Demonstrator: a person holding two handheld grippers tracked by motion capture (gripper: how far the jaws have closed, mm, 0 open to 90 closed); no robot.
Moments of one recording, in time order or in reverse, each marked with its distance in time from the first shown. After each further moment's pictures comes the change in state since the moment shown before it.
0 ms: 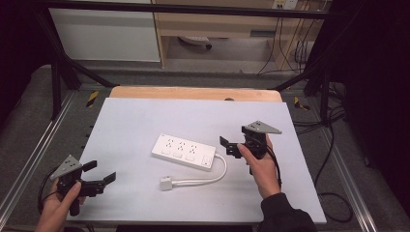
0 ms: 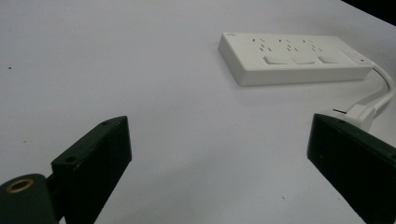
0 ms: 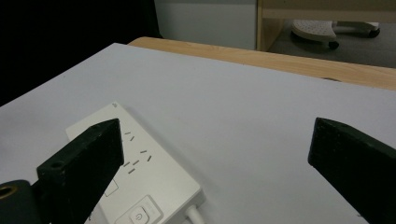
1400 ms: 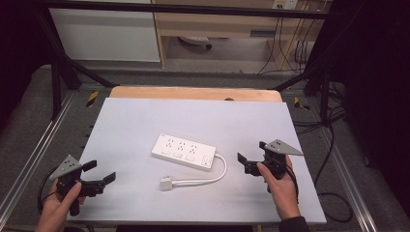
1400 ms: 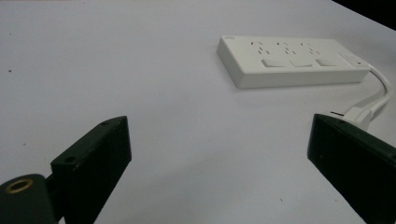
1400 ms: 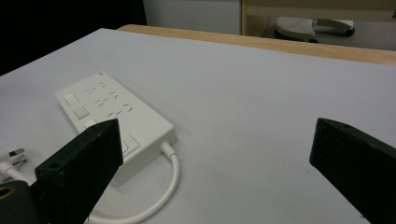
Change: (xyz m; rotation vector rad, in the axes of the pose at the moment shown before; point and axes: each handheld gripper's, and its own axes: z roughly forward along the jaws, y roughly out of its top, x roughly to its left) left arm 0.000 0.000 -0.001 -0.011 -0.004 0.001; right arm -0.017 -0.041 -0.054 0.002 -0.049 -0.019
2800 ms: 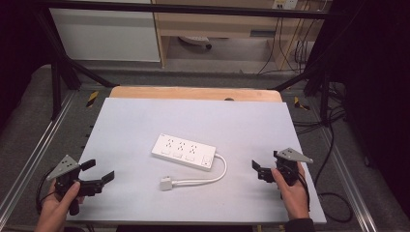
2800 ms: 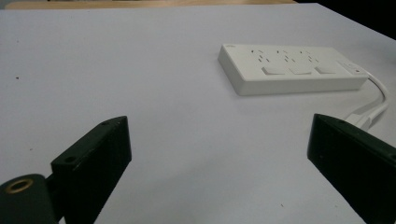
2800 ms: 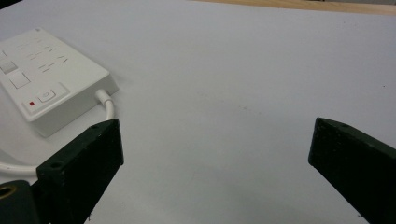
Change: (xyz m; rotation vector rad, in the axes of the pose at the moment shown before) left arm 0.001 0.001 -0.003 -0.032 0.000 -0.009; right arm -0.042 -0.042 -0.012 0.083 -0.097 0.023
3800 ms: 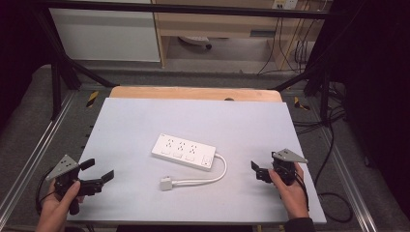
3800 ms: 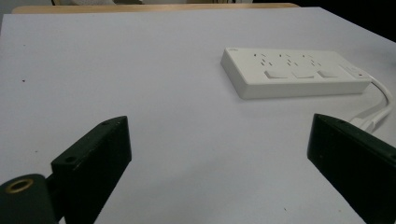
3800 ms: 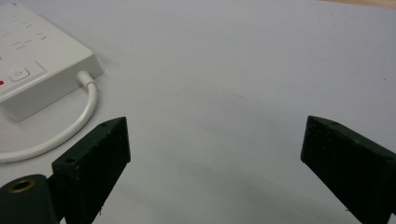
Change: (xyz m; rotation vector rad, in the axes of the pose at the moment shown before) left arm 0.001 0.000 0.000 -0.014 0.014 0.003; right arm -0.001 -0.008 0.012 0.031 -0.031 -0.049
